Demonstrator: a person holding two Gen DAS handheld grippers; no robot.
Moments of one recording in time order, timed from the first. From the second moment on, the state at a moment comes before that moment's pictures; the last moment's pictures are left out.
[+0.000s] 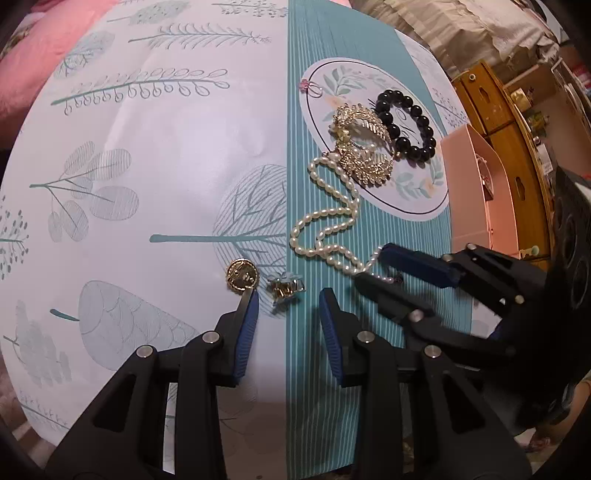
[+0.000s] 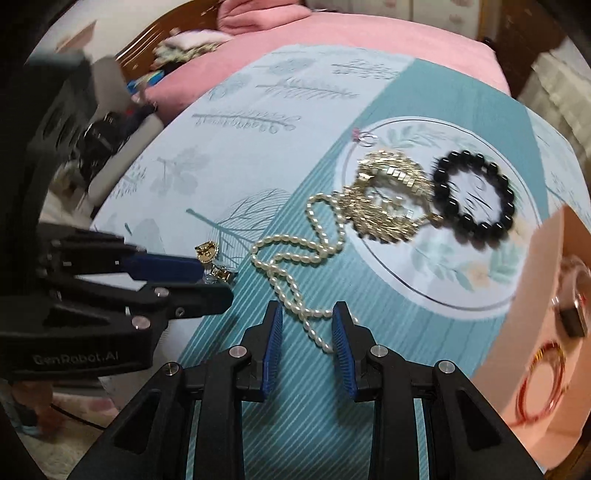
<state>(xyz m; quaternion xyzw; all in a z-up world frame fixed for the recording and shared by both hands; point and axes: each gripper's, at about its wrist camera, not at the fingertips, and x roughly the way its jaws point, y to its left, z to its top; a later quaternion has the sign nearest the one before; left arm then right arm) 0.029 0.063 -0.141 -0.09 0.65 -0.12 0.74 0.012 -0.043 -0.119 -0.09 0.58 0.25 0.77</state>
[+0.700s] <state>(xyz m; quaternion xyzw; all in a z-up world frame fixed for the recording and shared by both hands) 0.034 0.053 -0.145 -0.07 0.63 -0.11 0.77 0.022 -0.043 -0.124 -0.08 0.56 0.26 0.78</state>
